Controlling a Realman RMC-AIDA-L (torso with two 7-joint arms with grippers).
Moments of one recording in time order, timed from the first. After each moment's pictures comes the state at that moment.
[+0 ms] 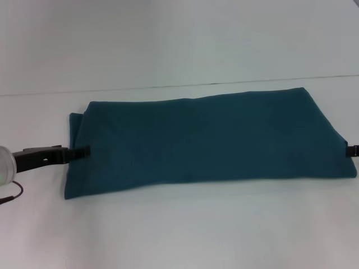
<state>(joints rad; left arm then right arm) -0.59 -2.14 0.69 0.73 2.26 0.94 -2.02 0.50 1.94 -0.47 -0.80 -2.43 -1.27 2.19</state>
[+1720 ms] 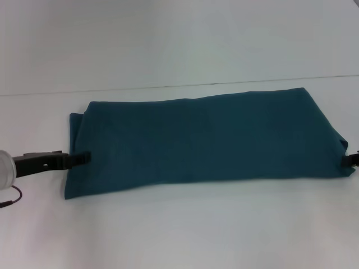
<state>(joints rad) -0.59 -2.14 0.69 0.74 2.29 0.96 -2.02 0.53 1.96 -0.47 -0.70 -2.44 -1.18 2.18</state>
